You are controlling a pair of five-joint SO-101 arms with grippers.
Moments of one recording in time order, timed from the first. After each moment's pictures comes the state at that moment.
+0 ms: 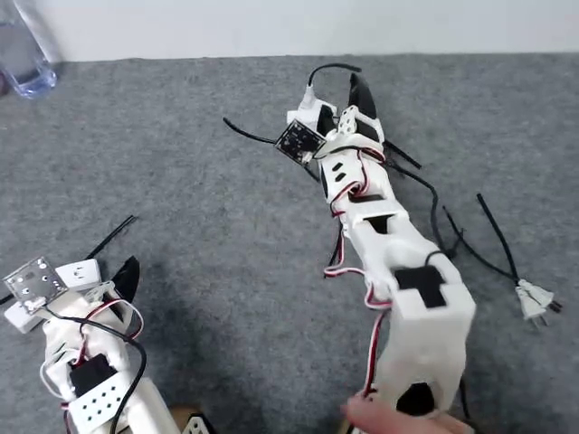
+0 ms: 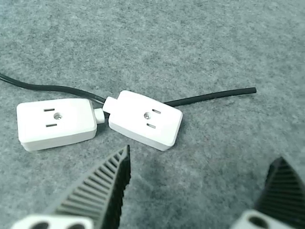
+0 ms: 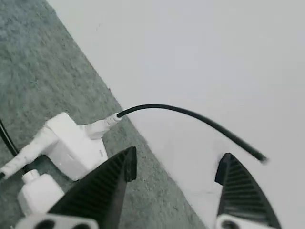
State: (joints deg) left arm -39.0 -77.6 97.2 35.6 10.0; right arm -11.5 23.0 21.9 -29.1 50.9
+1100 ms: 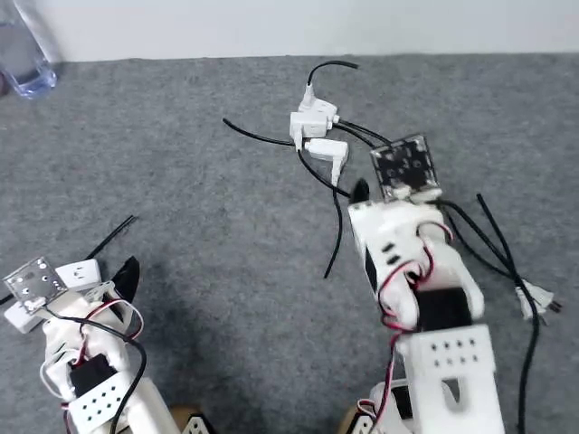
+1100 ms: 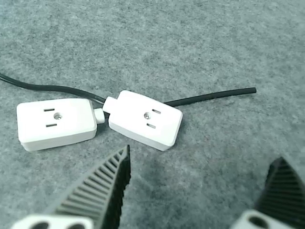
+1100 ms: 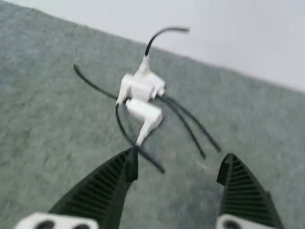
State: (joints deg) left arm -39.0 -77.6 97.2 35.6 10.0; right arm -10.2 -57.8 49.8 47.2 8.3
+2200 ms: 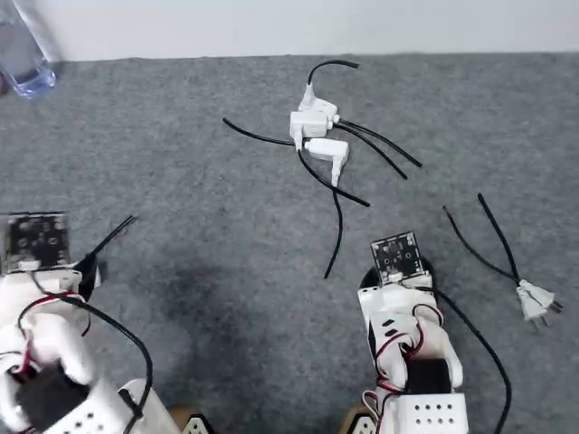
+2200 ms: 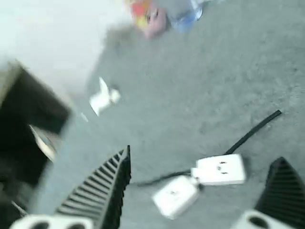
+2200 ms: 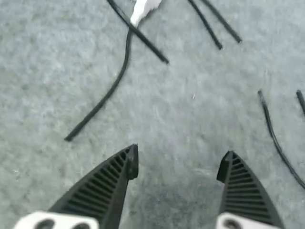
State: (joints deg) left arm -42.9 -74.6 48.6 67.6 -35.7; right arm -4.1 -95.4 95.9 47.2 12.8
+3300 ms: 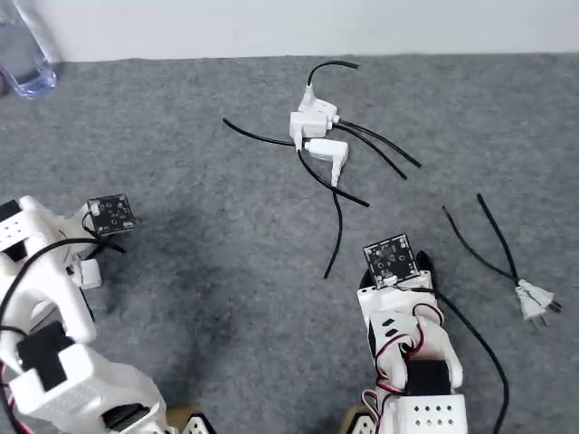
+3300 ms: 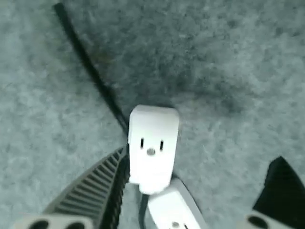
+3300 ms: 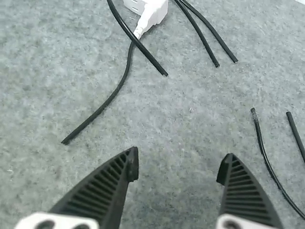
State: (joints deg) left arm -37.7 6.4 20.0 69.5 -95.6; right arm -4.7 -96.7 95.9 47.2 17.6
